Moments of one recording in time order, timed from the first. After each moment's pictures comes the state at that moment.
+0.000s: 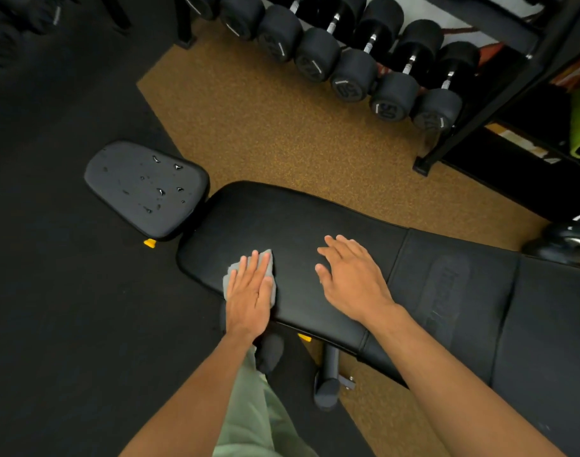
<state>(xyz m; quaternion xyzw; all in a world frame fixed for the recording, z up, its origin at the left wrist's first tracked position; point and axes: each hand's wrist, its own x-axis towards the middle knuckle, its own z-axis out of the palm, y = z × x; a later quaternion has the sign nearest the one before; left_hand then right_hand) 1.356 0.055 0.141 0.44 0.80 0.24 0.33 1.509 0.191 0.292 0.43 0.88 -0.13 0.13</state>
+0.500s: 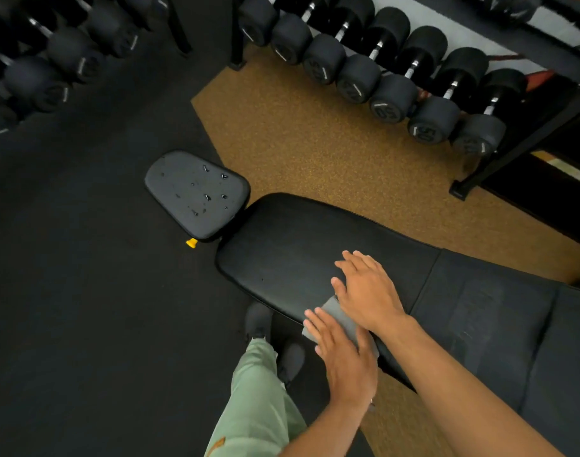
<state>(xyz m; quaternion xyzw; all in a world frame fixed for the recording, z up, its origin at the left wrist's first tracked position) 1.498 0.048 0.260 0.15 0.79 0.31 0.51 1.484 0.179 0.290 0.41 0.88 -0.15 0.16</state>
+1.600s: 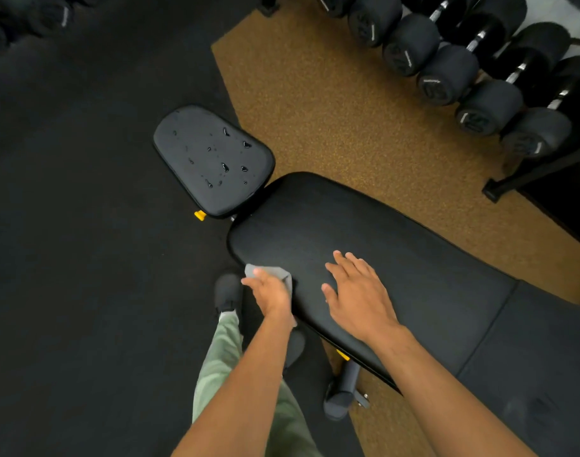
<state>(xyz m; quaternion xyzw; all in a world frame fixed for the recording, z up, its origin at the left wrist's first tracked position) 1.311 0.086 0.105 -0.35 0.74 0.41 0.41 1.422 0.167 0.219 0.35 0.90 -0.16 0.22</state>
